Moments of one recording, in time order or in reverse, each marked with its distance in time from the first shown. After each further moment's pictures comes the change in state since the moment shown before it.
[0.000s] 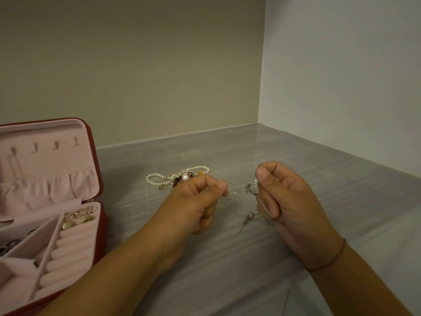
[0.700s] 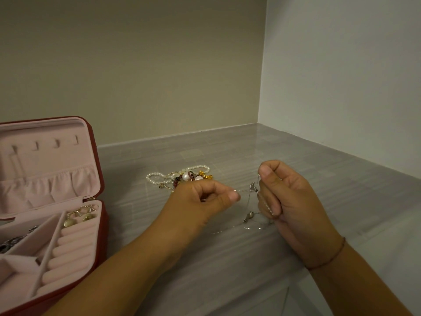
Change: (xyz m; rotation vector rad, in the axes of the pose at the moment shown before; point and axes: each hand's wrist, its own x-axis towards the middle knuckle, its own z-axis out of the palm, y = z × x) left_hand -0.004 0.001 0.004 0.248 0.055 0.127; right_hand 0.000 -0.002 0.001 0.048 0.009 -0.010
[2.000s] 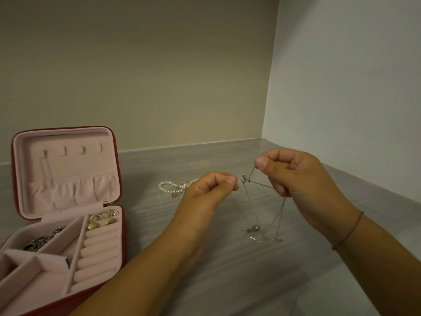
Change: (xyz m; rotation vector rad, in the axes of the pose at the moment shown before) left_hand 0.006 0.004 -0.005 -0.373 0.107 0.064; right_hand 0.021 -0.056 0.029 -0.437 -0.050 -0.063
